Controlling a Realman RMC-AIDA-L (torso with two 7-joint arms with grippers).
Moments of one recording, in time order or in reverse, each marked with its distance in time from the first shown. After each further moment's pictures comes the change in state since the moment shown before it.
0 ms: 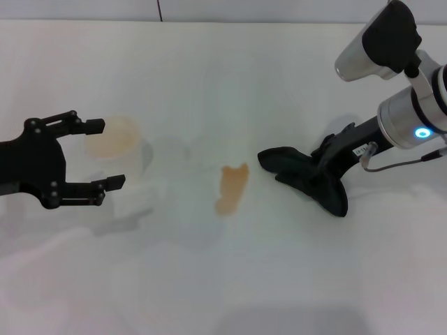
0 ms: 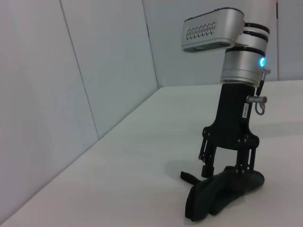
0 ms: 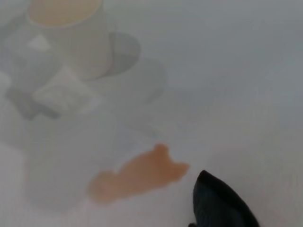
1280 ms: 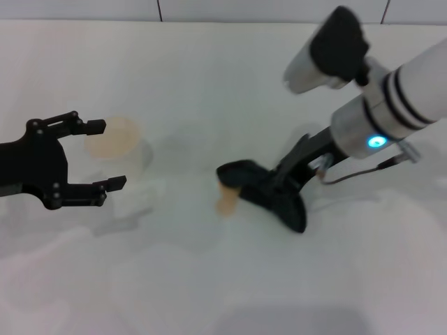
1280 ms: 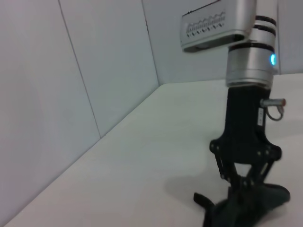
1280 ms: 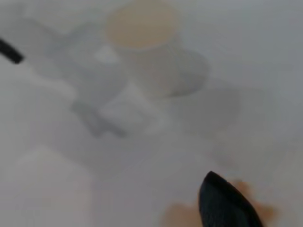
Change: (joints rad) left arm 0.000 -0.008 -0.005 -0.003 0.012 -0.014 0.034; right arm 0.065 0.008 -0.162 -0.001 0.094 0.032 0.064
